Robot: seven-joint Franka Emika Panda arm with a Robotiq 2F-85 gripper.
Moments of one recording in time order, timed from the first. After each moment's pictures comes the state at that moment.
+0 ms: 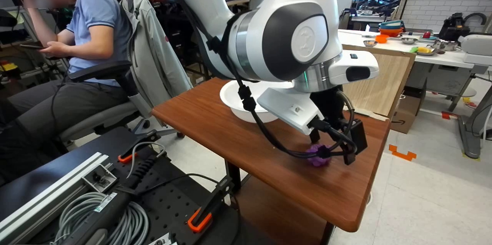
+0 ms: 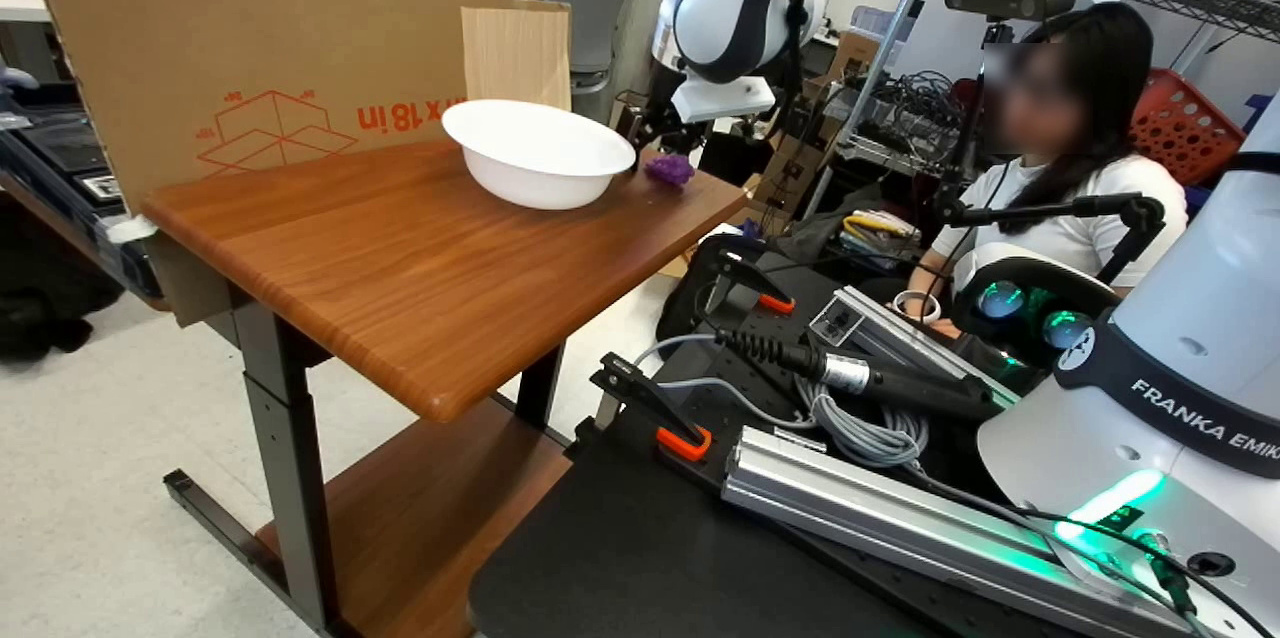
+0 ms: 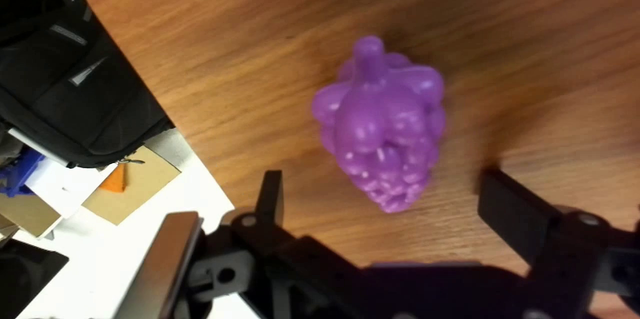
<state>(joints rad) -0.05 0.55 -0.34 -2.20 -0.22 2.94 0.28</state>
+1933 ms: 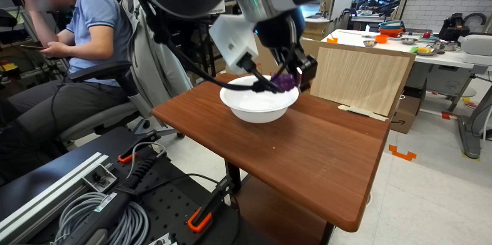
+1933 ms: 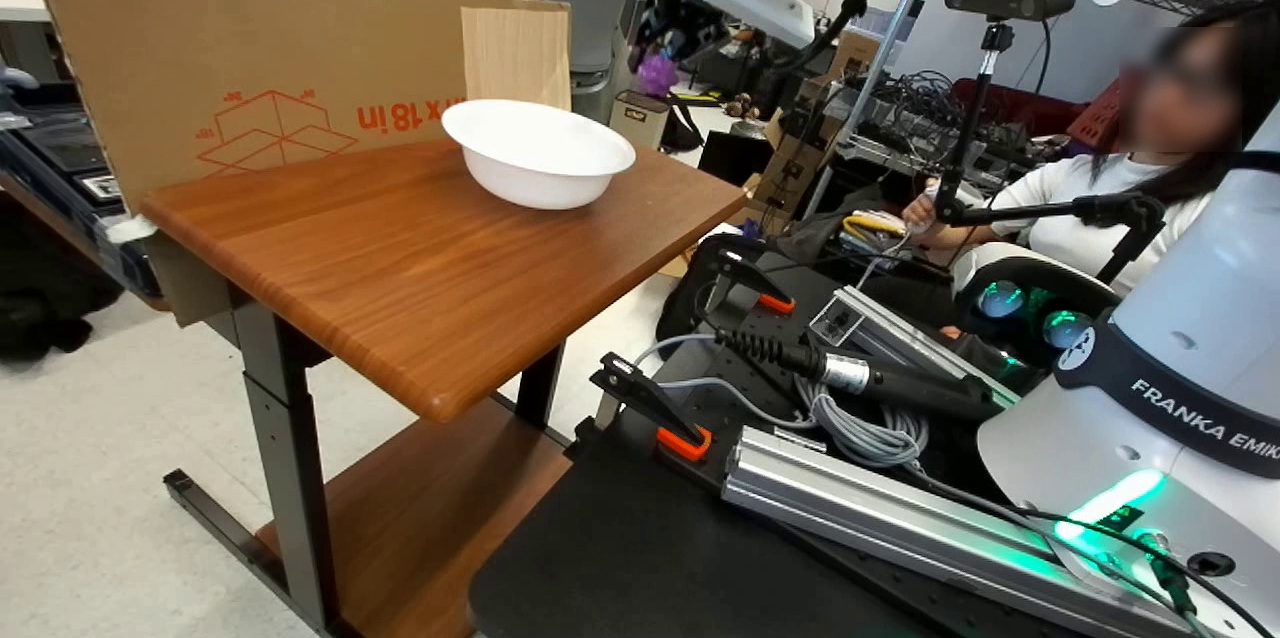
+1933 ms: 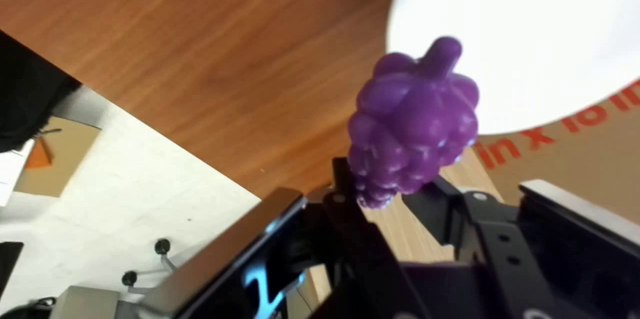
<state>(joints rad) -0.15 0.09 -0.12 -2.54 0.09 3.14 0.21</state>
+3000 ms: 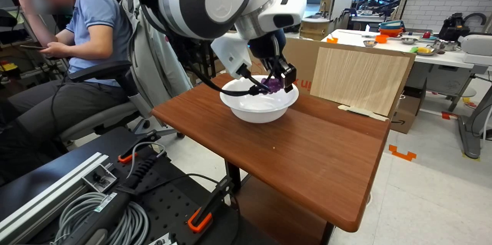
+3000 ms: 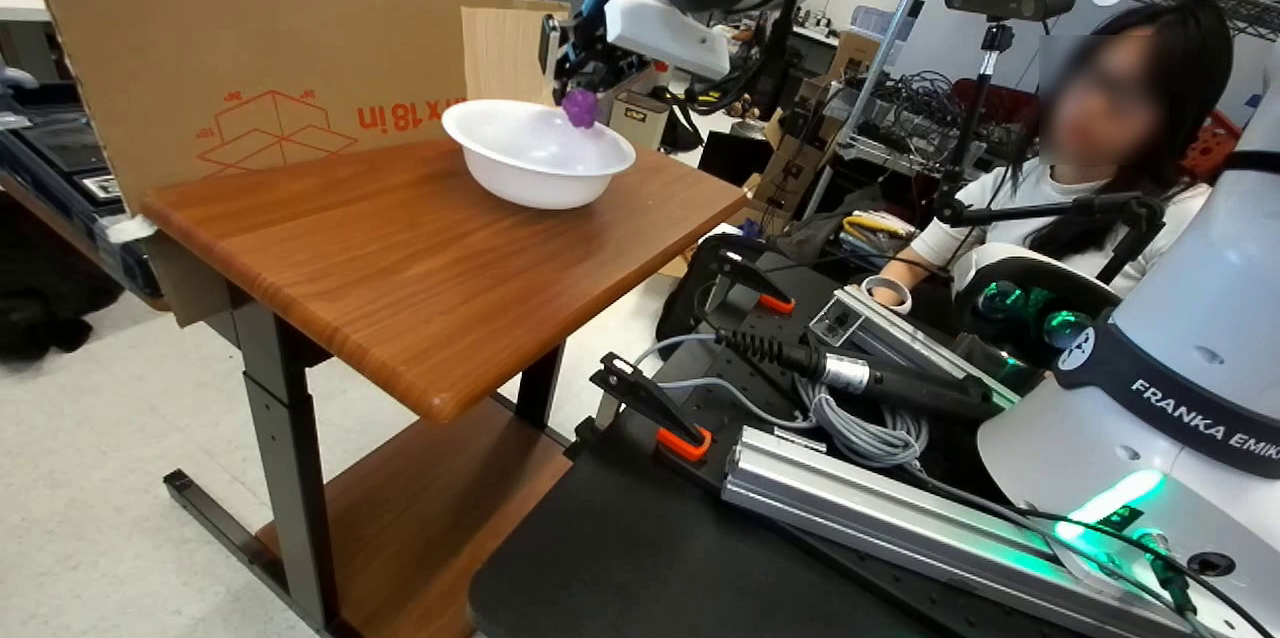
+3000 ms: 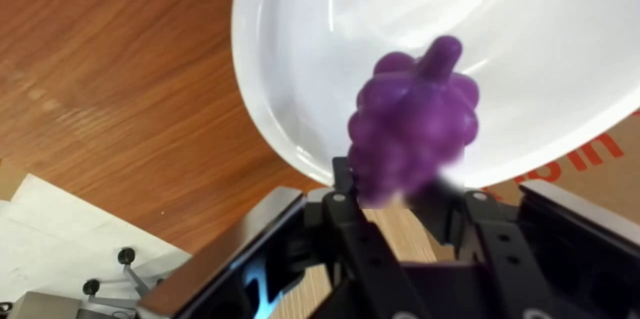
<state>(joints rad) 0.09 0.32 -0.24 -2.39 0.00 3.18 0.38</state>
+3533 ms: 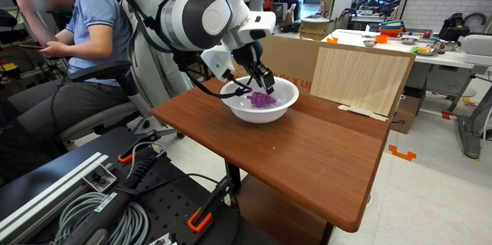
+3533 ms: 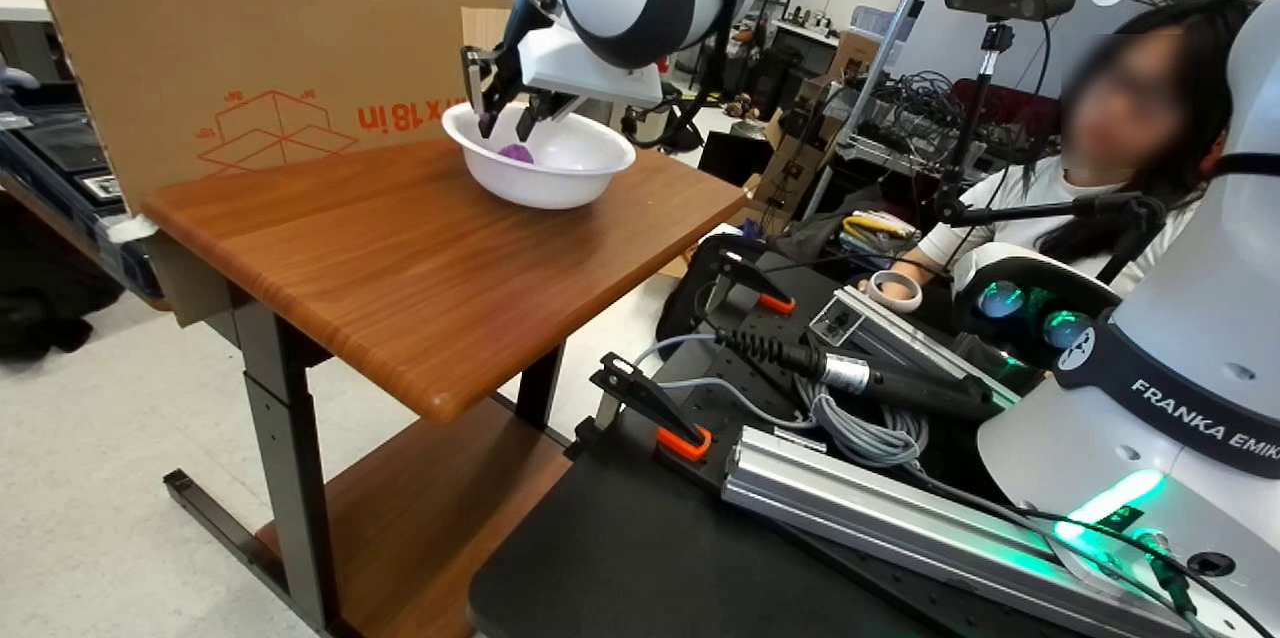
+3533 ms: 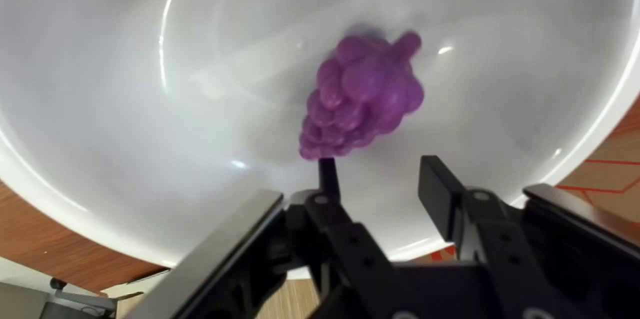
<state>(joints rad) 0.38 0.49 -0.38 -2.28 0.00 3.18 0.51</state>
